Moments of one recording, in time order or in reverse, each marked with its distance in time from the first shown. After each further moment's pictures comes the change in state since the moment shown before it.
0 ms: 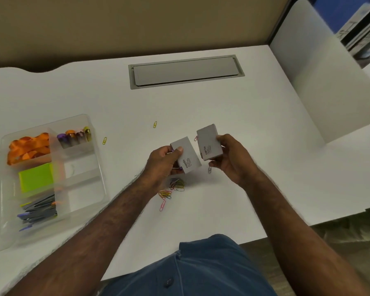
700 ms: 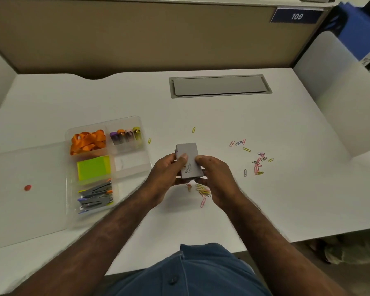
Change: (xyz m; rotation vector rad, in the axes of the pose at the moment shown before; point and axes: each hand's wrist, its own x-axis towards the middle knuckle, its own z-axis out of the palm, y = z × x) left_hand -0.072 0.003 -0.127 -0.012 -0.098 0.112; right_hand -0.060 0.071 0.175 -0.198 0.090 -0.113
